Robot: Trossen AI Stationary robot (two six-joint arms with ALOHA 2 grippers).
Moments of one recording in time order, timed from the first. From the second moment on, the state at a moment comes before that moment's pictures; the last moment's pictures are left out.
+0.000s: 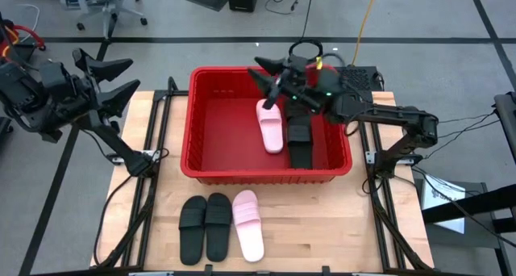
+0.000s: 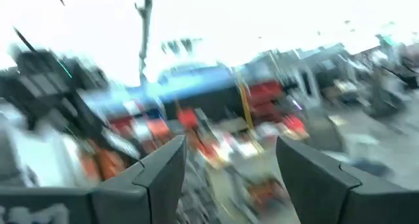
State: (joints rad) left arm -0.81 1.04 1.78 -0.11 -1.19 0.63; right arm -0.20 1.56 1.48 0.46 0.20 0.21
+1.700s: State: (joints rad) left arm -1.22 1.28 1.78 0.30 -1.38 0.78; right arm 0.41 1.72 2.01 0.01 0.06 0.03
